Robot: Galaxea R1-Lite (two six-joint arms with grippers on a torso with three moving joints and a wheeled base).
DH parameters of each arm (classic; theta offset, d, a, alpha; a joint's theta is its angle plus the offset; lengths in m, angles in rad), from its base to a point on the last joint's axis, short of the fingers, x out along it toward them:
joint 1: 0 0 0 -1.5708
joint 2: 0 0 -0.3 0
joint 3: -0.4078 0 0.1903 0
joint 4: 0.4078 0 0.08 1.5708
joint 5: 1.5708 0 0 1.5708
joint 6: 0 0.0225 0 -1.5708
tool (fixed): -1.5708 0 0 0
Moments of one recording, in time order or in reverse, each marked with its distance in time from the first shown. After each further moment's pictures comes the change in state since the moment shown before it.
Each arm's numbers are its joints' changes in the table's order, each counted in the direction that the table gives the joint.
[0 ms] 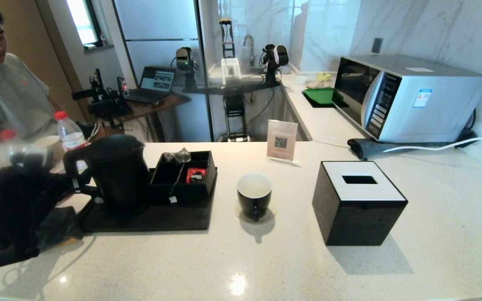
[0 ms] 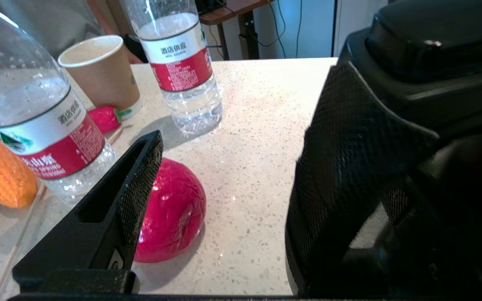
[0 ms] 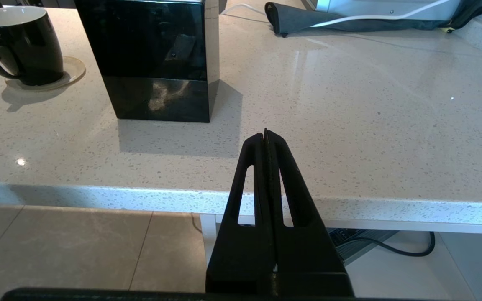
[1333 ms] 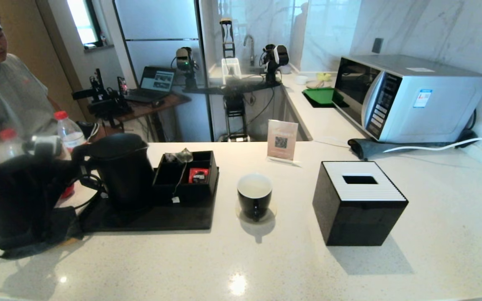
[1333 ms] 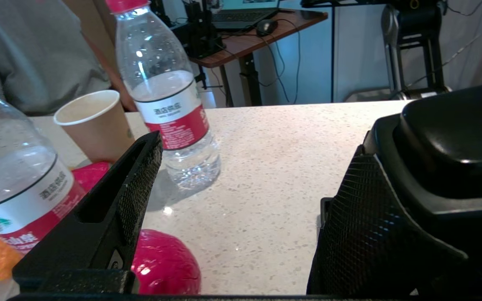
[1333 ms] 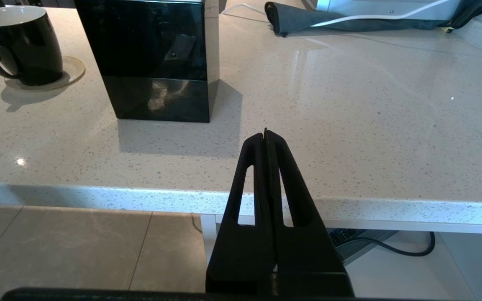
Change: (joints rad) left arm -0.036 0.082 -0.190 0.000 0.001 0.009; right arm -0.001 0.000 0.000 0.000 0.000 0.000
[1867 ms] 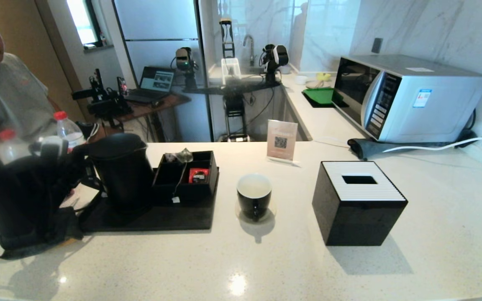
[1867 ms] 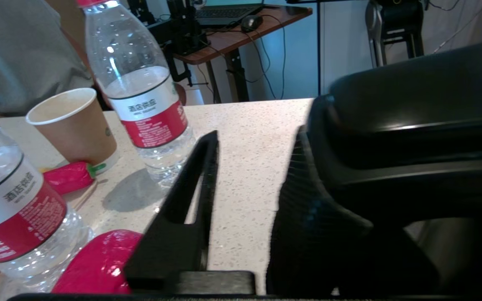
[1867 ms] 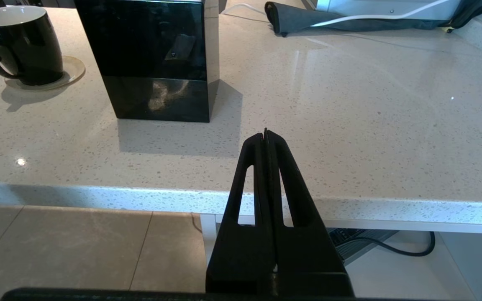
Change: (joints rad) left arm -0.003 0.009 0.002 0.001 -0.003 -0.001; right arm 0.001 0.000 0.000 0.000 0.000 0.000
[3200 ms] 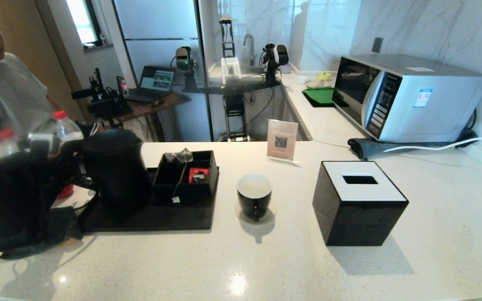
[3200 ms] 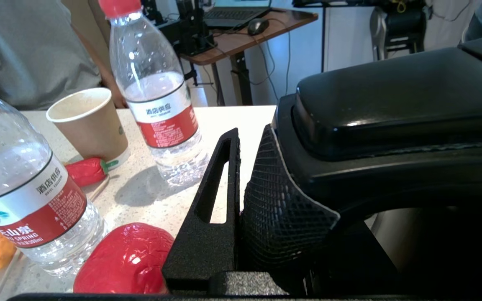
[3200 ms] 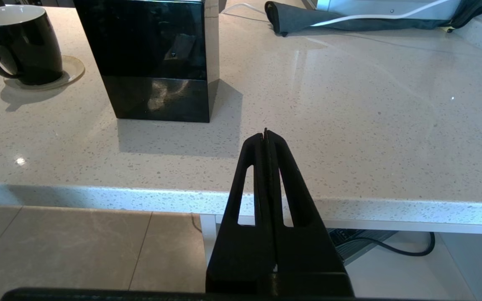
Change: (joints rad) left arm 0.003 -0.090 0.062 0.003 0.015 -0.048; right arm 0.000 0.000 0.000 0.000 0.000 0.000
